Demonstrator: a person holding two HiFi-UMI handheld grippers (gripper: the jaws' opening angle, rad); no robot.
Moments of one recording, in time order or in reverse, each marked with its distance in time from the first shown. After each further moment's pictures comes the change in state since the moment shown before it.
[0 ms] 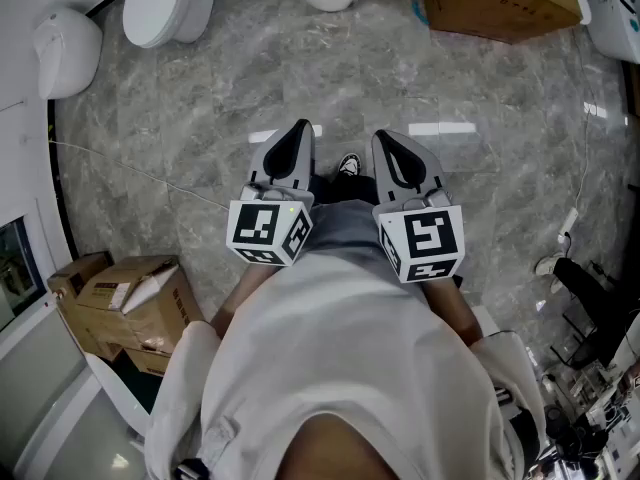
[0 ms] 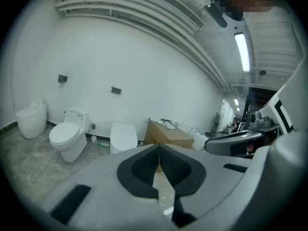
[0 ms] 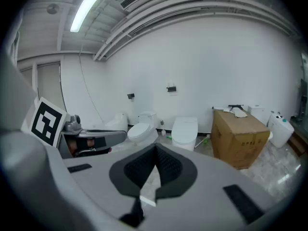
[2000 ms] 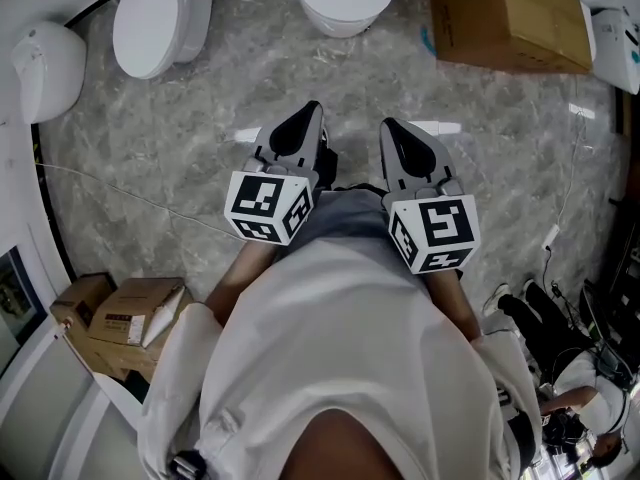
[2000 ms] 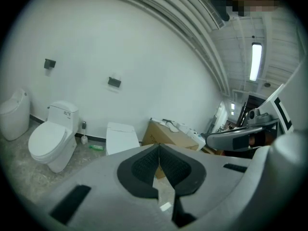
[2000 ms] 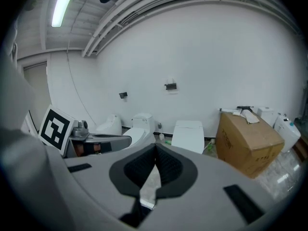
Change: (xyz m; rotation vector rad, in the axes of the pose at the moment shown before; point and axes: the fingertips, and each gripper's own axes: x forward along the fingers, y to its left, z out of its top) left arm 0.187 0.185 0.112 -0.056 0.072 -0.119; right arm 0.239 -0.033 0.149 0.026 0.048 -0.023
